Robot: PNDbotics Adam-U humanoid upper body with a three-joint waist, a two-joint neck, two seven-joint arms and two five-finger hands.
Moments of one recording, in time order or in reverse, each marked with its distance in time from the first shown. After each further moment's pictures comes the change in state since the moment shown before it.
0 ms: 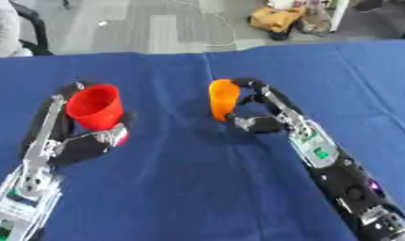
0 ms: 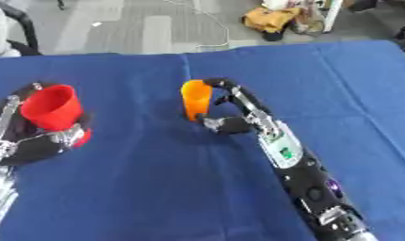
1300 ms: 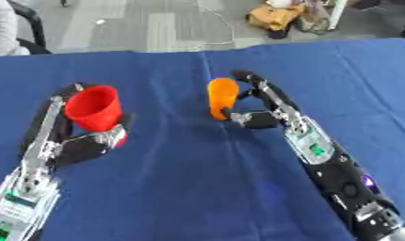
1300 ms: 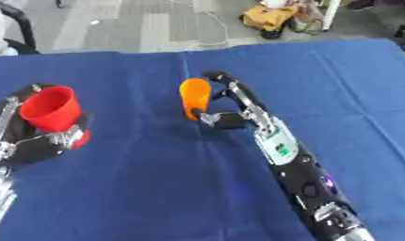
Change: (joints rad) left arm -0.001 0.000 -0.002 0.006 0.000 0.002 -0.002; right arm -0.013 0.001 -0.008 -0.010 0.015 0.006 -0.050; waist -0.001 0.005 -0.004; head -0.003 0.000
